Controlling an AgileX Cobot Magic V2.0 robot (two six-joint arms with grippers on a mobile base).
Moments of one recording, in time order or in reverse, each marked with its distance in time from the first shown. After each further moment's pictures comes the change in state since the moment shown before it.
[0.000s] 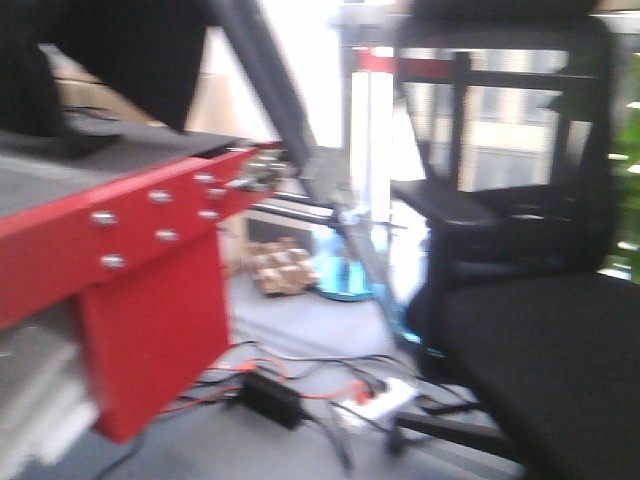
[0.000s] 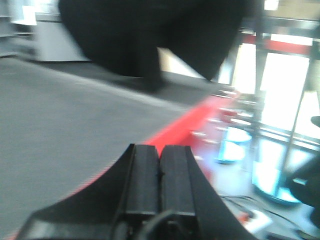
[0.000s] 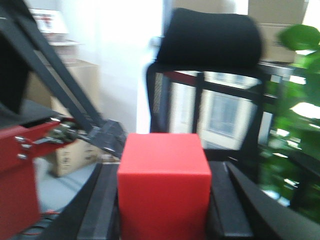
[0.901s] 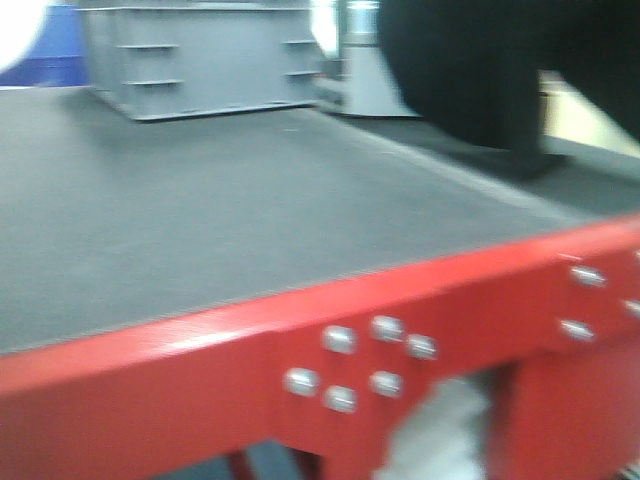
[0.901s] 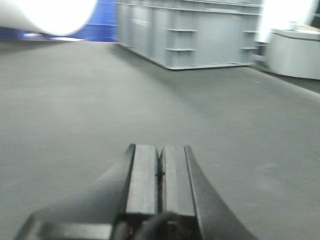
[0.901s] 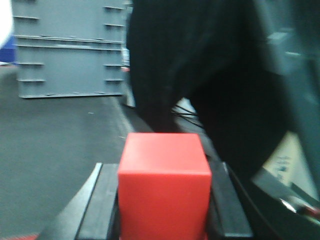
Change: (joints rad) left arm 0.000 0.000 0.000 0.000 0.000 0.000; right arm 0.000 0.000 0.000 0.000 0.000 0.000
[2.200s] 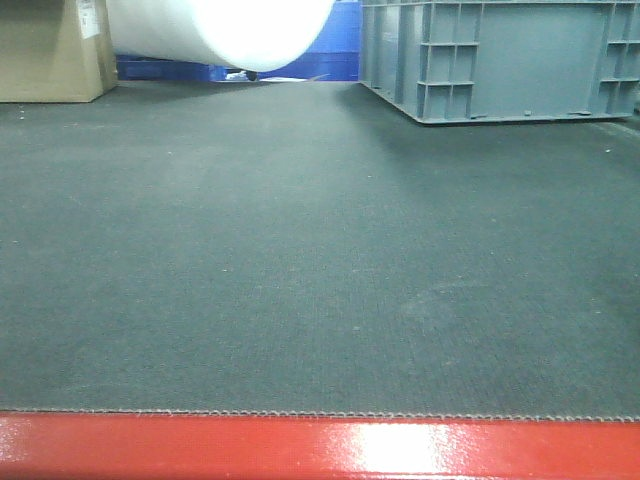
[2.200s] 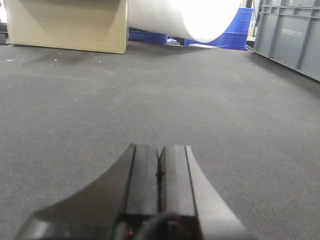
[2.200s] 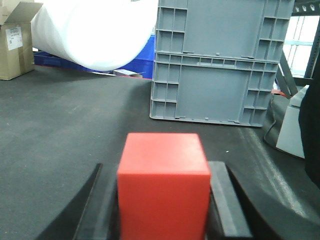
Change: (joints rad) left arm 0.000 0.000 0.000 0.000 0.000 0.000; right arm 0.000 0.000 0.000 0.000 0.000 0.000
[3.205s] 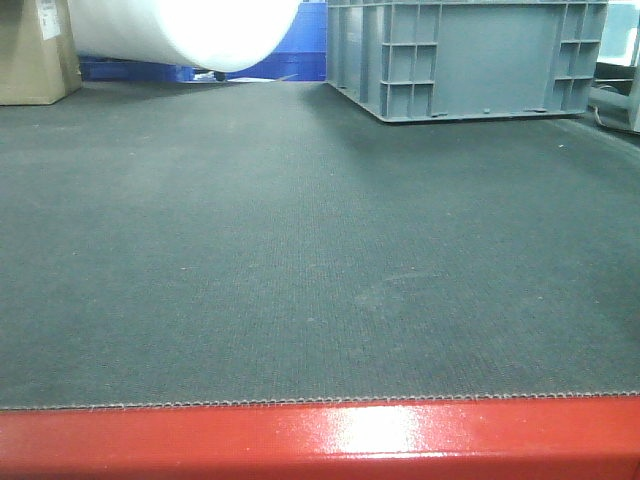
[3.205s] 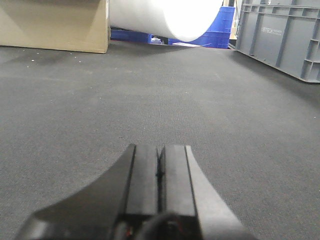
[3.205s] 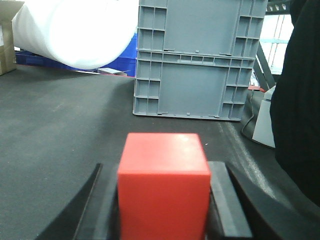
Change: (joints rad) left arm 0.000 0.000 0.000 0.000 0.000 0.000; right arm 0.000 0.000 0.000 0.000 0.000 0.000
